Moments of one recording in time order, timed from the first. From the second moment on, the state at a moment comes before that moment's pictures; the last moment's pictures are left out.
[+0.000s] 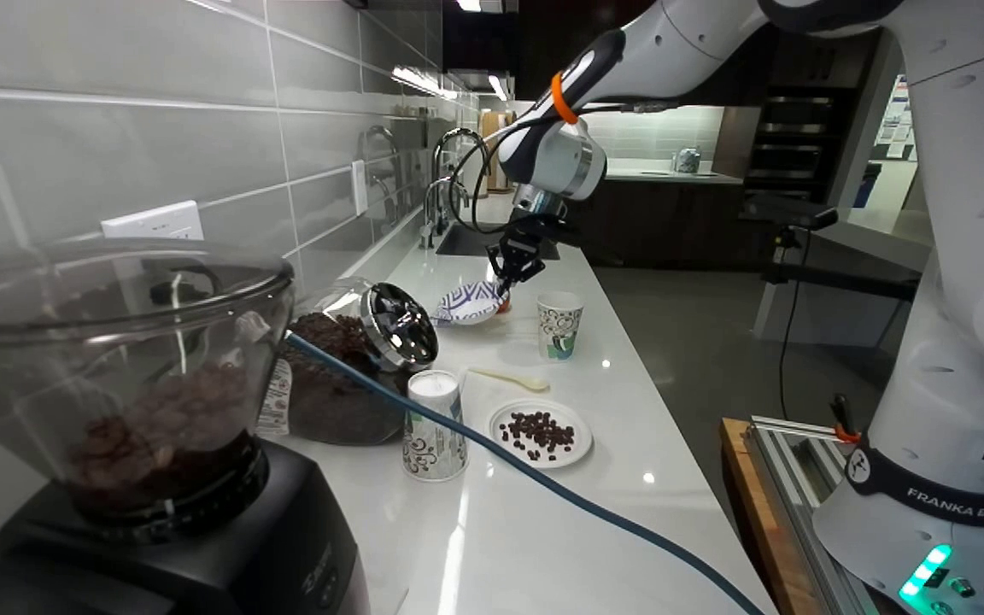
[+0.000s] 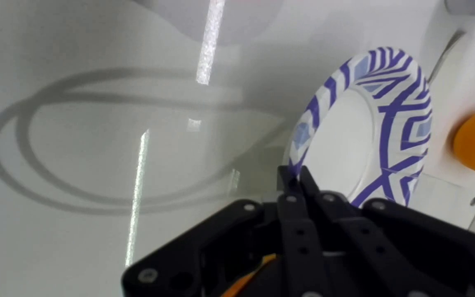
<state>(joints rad) -0.37 0.39 -0.28 -1.95 0.54 2.45 0.11</state>
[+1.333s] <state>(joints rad) 0.20 0.14 -0.75 -2.18 -0.40 2.70 0.48</state>
